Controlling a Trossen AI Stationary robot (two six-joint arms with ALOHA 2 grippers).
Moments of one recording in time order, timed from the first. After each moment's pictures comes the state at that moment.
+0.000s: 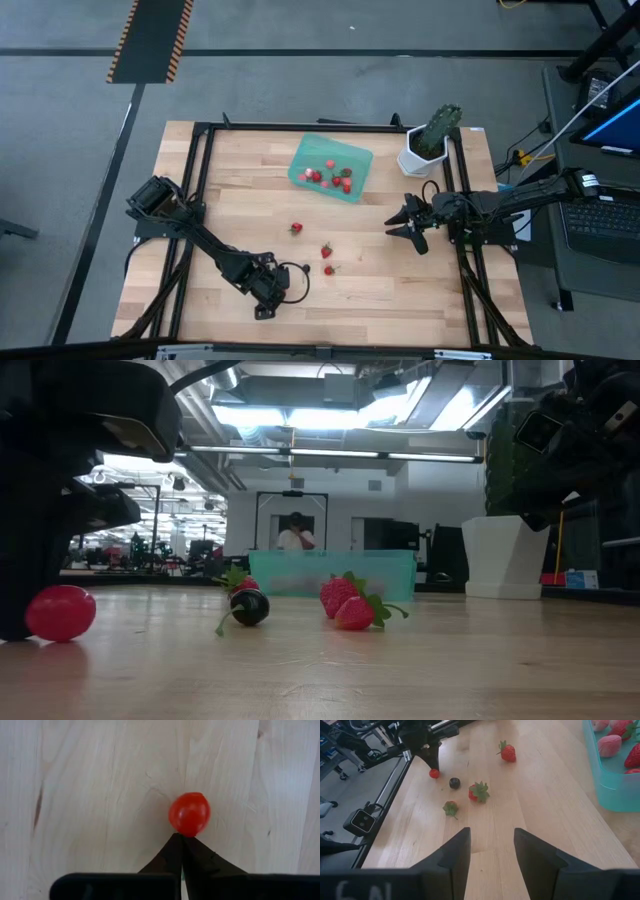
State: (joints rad) left arm -0.62 1.81 1.03 -0.45 -0.11 -0.77; right arm 0.14 0.70 0.16 0.15 -0.04 0.42
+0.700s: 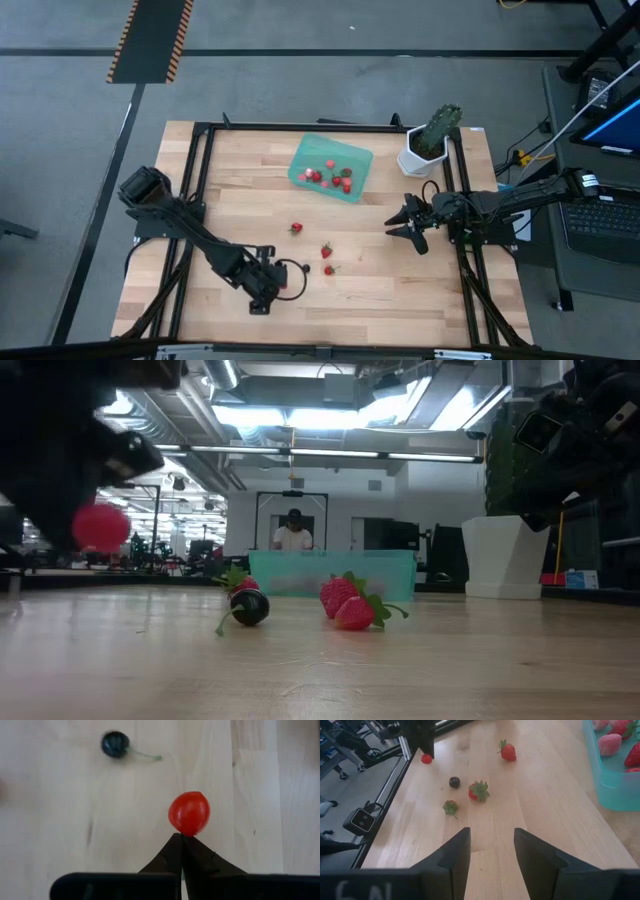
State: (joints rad) left arm -0.62 1.69 1.03 -0.50 -0.21 -0.62; right arm 0.14 0.70 0.16 0.15 -0.04 0.42
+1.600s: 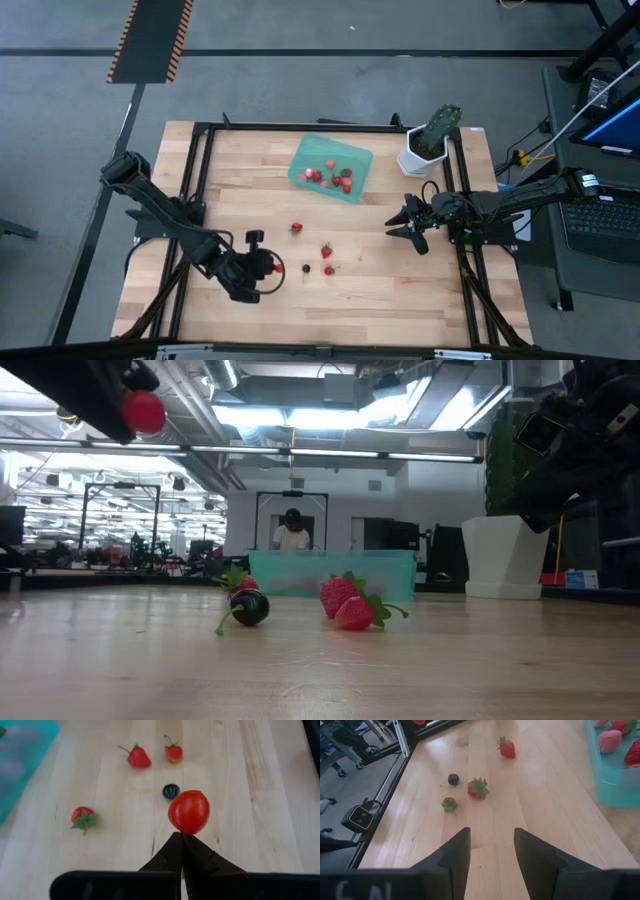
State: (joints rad) left arm -0.68 1.45 0.98 -0.57 -0.50 -0.56; right arm 0.14 0.70 0.16 0.13 -0.04 0.42
